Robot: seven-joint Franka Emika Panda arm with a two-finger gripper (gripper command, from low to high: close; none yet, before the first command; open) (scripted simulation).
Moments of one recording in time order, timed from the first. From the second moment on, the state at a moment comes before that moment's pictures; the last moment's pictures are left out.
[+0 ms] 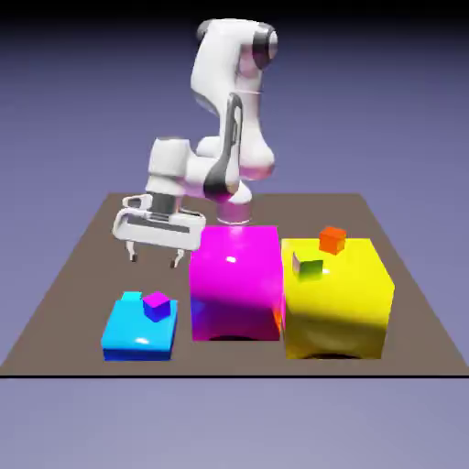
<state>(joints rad) -0.68 -0.13 0.24 -2.78 0.28 3.01 0.07</state>
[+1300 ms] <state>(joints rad) -0.90 0.04 0.30 -2.64 0.39 2.83 -0.03</state>
